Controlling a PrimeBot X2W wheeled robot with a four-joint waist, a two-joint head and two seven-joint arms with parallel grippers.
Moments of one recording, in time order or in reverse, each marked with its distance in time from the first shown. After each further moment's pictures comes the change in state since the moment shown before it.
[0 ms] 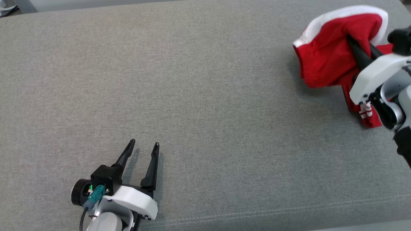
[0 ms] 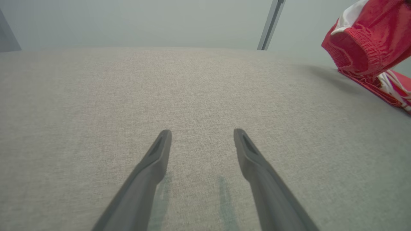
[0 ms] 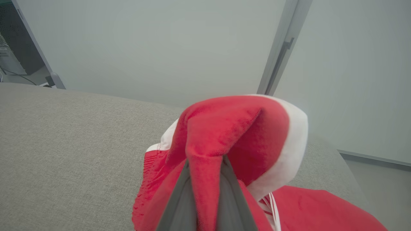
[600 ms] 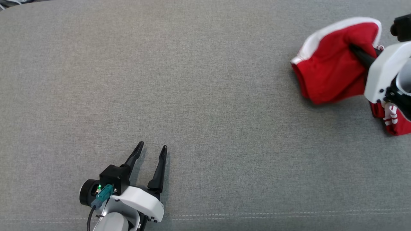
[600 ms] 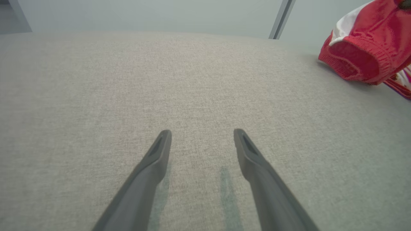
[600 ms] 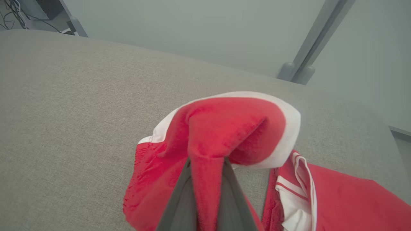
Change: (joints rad) left arm -0.017 0.000 -0.051 0.034 -0.028 0.000 0.000; right arm -0.083 -0.158 0.226 -0.119 0.259 0.001 0.291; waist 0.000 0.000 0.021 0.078
